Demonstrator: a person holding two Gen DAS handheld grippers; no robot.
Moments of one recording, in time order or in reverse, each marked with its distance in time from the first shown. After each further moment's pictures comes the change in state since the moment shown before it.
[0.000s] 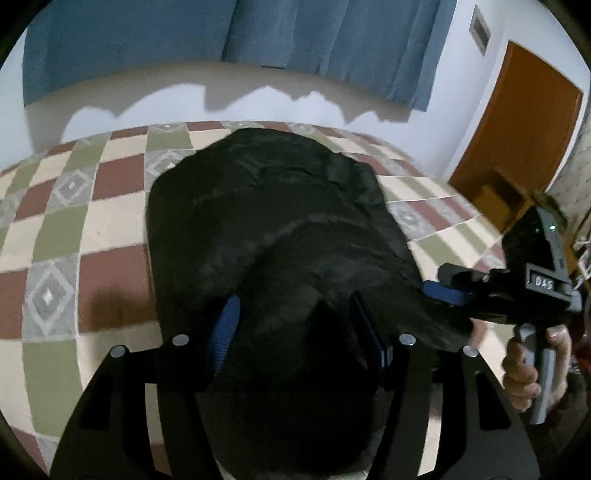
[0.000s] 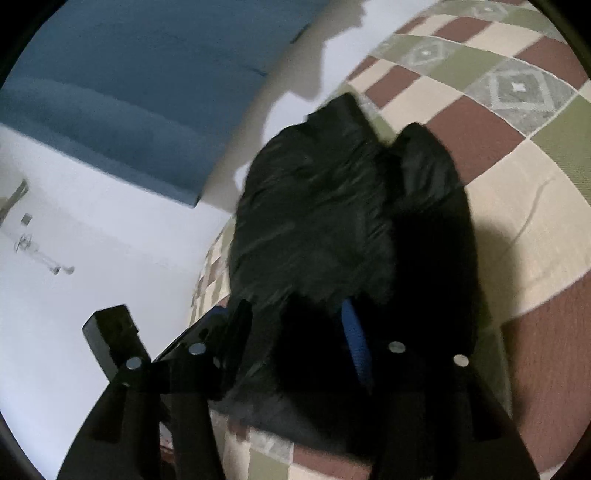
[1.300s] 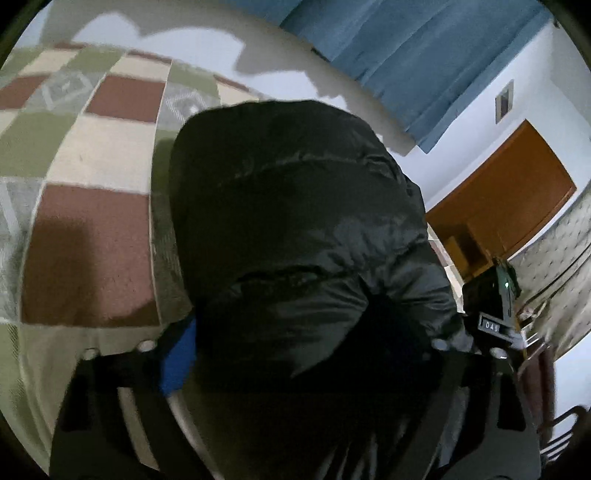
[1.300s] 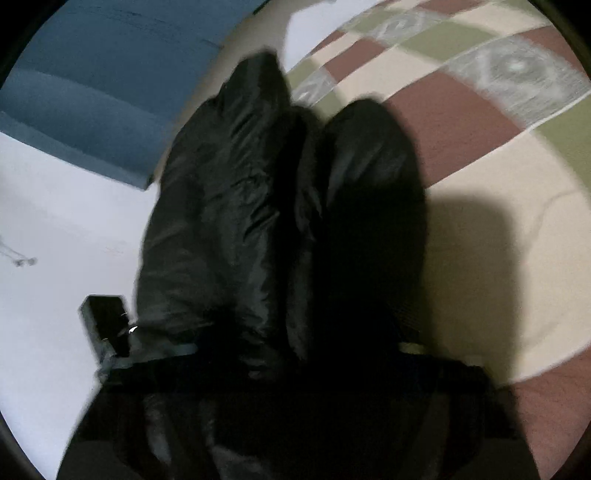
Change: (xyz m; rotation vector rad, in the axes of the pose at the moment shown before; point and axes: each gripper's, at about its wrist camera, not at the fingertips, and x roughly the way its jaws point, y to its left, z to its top) left arm 0.055 0.095 -0.003 -0.267 -0.003 -0.205; right arm 0.054 -0.044 0.029 0.010 0.092 -0.123
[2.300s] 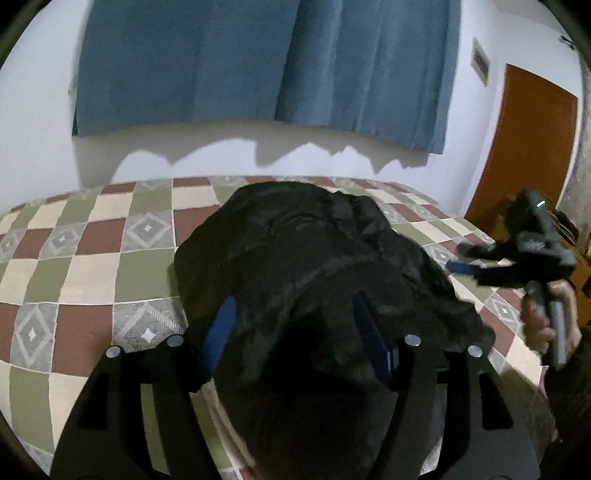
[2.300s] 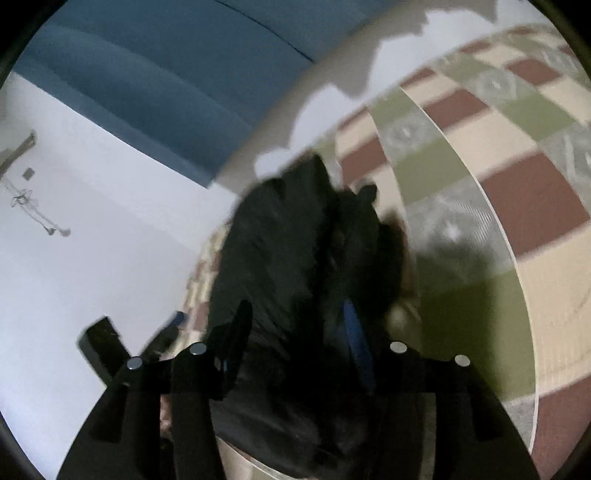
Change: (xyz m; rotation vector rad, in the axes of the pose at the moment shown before) left arm -0.120 -0.027 0.007 0.294 -0.187 0.281; right arm -0.014 0.101 0.015 -0.172 -0.095 0.098
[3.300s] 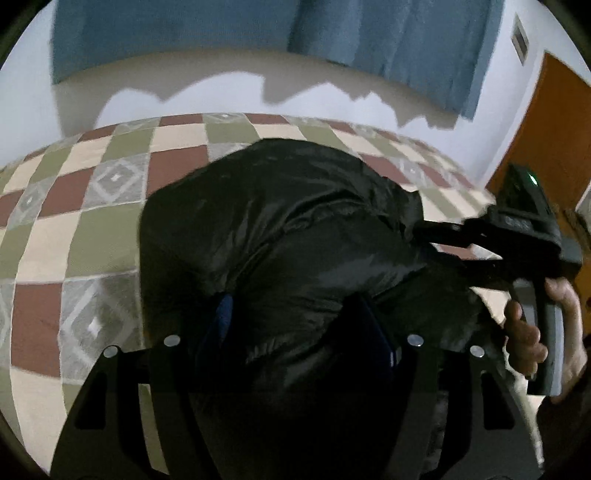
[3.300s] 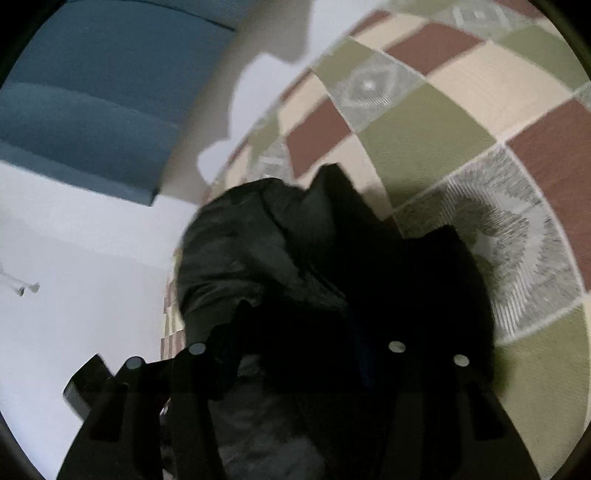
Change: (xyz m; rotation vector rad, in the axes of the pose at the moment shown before) left arm 0.086 -0.007 0.005 -0.084 0.205 0.025; right arm 0.080 -0.040 0.020 0.209 0.072 -0.070
